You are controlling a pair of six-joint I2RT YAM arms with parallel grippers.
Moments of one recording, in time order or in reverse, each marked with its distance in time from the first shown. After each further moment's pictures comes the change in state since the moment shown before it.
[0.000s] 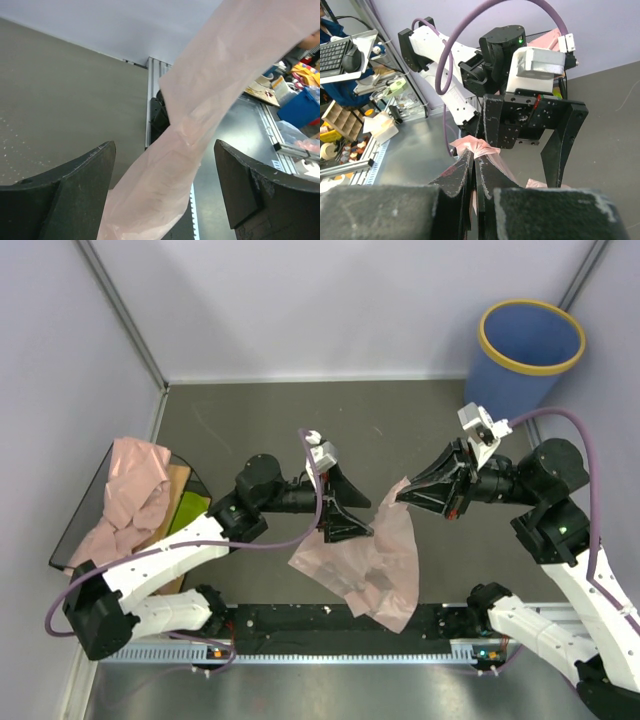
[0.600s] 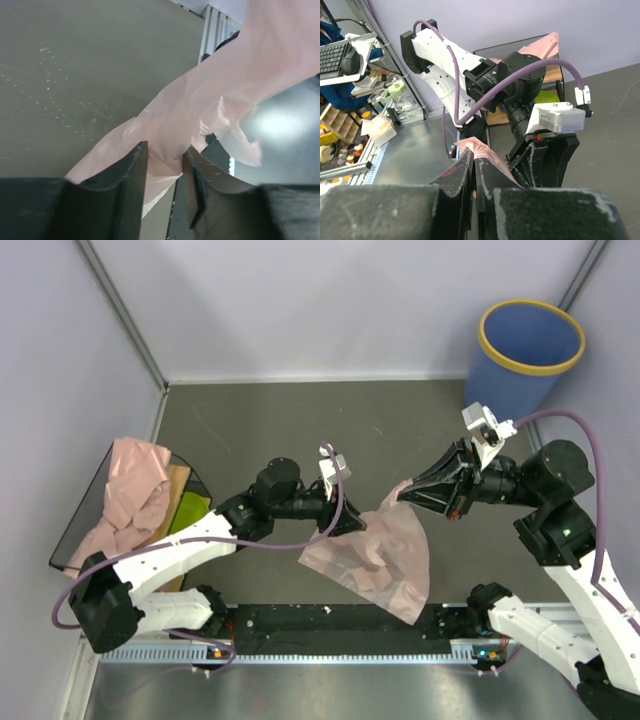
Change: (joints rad) left arm -0.021 0.057 -0.005 -0.274 -0.194 0.205; right arm 0.000 -0.007 0.010 -0.004 0.013 0.000
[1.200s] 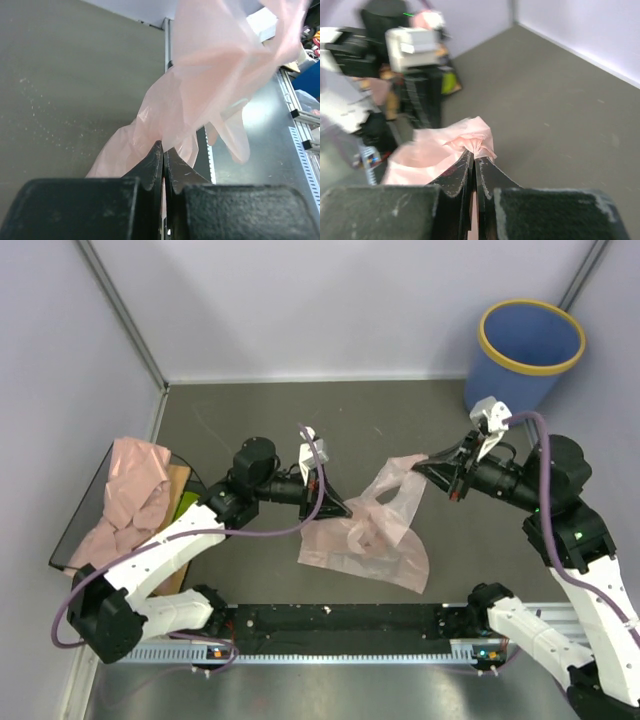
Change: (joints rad) left arm 0.185 -0.027 0.035 -0.019 0.340 0.037; right arm -0.109 -0.008 0.051 -0.322 0.294 -0.282
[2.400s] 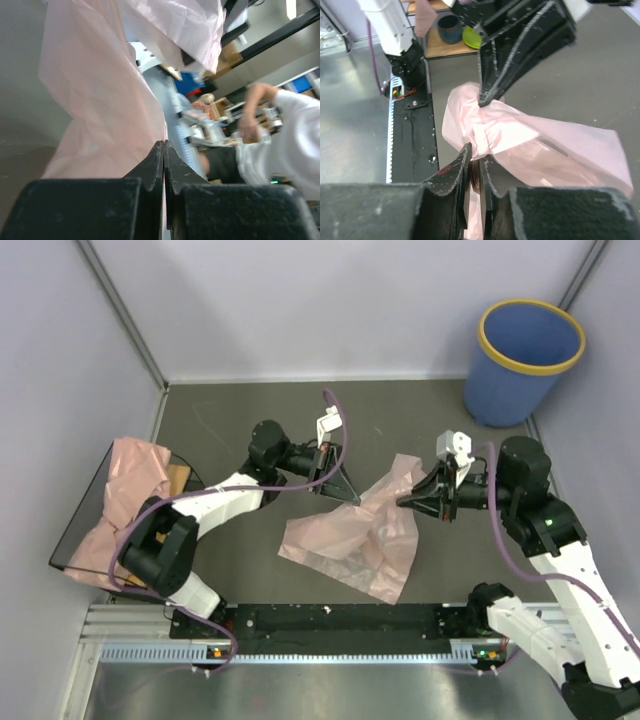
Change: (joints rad) left arm 0.097 0.391 0.085 0.692 0.446 -0.793; right arm -0.074 0.023 -0.166 -0.073 -0.312 -0.311
